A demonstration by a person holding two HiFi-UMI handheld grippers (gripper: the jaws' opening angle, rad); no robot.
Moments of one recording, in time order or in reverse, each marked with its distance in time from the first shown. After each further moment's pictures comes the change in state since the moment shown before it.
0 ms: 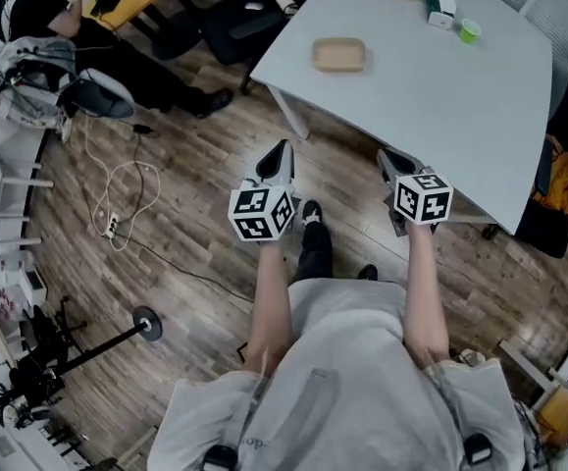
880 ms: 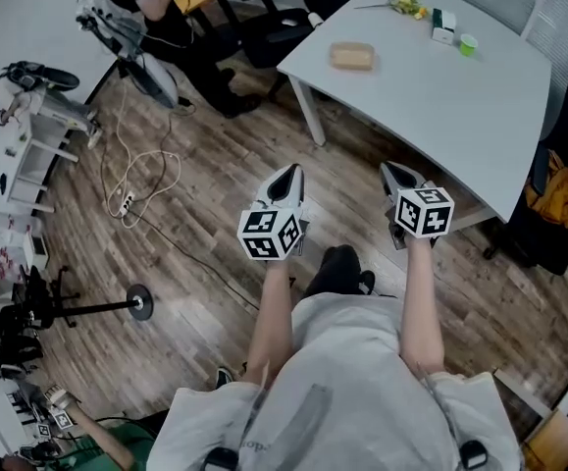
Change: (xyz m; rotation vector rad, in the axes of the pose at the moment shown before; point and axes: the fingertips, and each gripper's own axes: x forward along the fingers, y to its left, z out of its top) left arm -0.168 -0.111 -0.046 -0.013 -0.095 0.082; right arm -0.143 0.061 -0.050 -0.060 -0.087 0.126
